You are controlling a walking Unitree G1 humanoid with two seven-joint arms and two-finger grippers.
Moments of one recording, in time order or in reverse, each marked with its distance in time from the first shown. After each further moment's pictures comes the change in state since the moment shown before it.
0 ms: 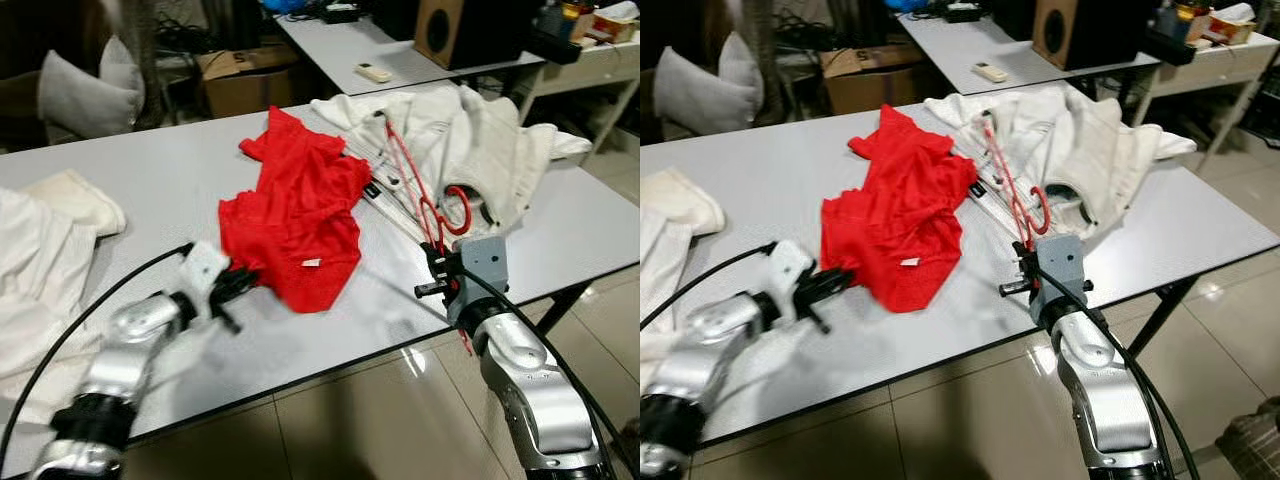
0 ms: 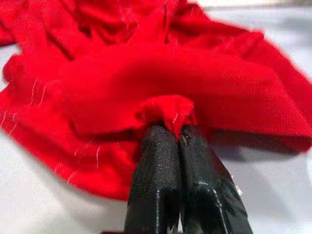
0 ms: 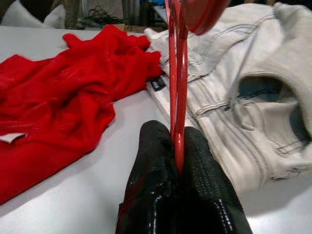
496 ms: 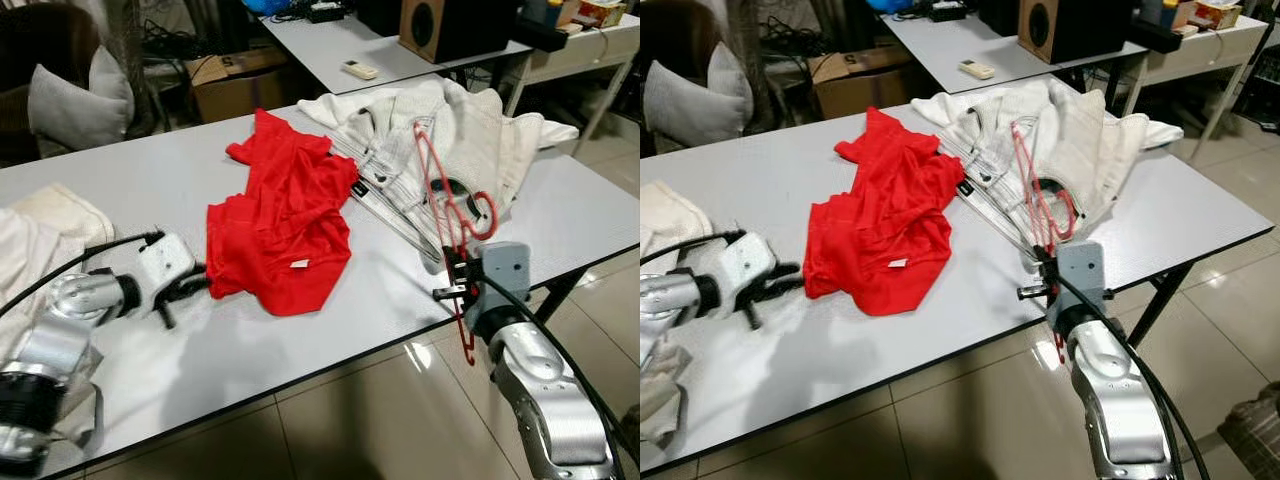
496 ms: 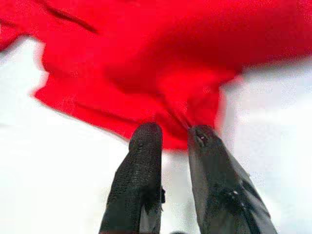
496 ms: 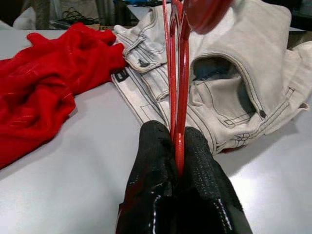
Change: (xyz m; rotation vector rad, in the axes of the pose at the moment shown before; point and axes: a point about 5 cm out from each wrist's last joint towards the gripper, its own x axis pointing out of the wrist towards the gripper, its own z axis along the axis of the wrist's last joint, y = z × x) left arm -0.061 0.051 0.005 0.359 0.333 -0.105; right arm -0.009 -0.013 -0.007 0.001 0.007 -0.066
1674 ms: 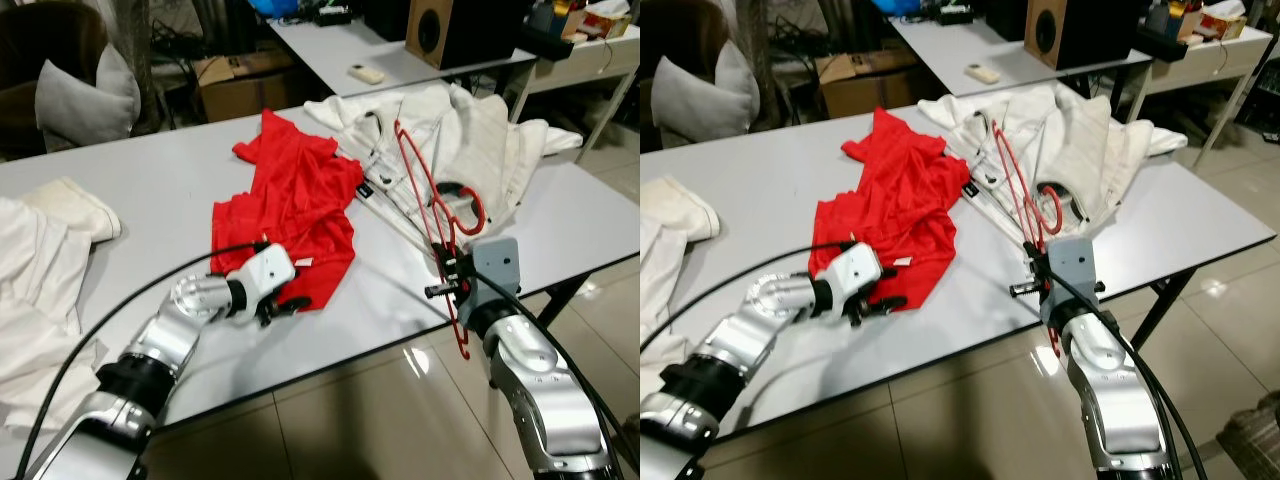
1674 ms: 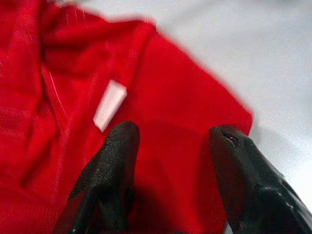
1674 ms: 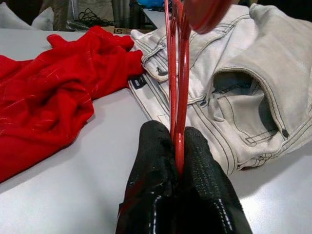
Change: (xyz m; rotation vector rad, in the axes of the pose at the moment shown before) left arm 0.100 -0.058 0.065 -0.034 -0.192 -0.138; right arm 0.006 0.003 0.003 -0.014 -0.006 0.037
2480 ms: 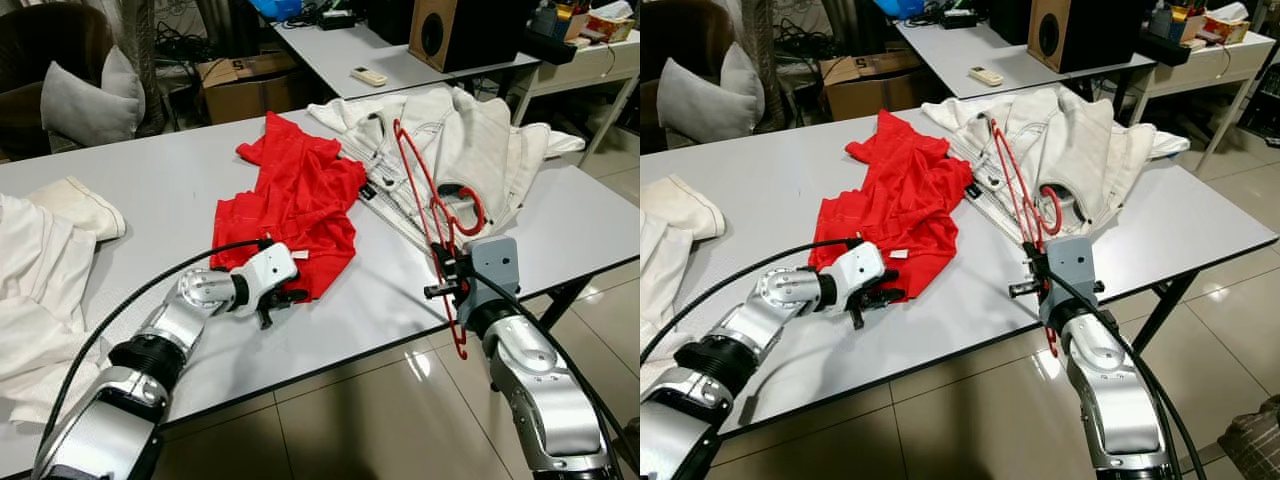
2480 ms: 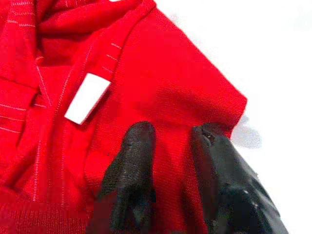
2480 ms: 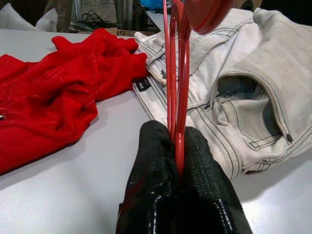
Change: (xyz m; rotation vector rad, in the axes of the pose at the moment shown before) left arm 0.008 0.007 -0.005 -0.027 0.051 -0.051; right arm 0.000 0.001 0.000 -0.008 0.001 0.004
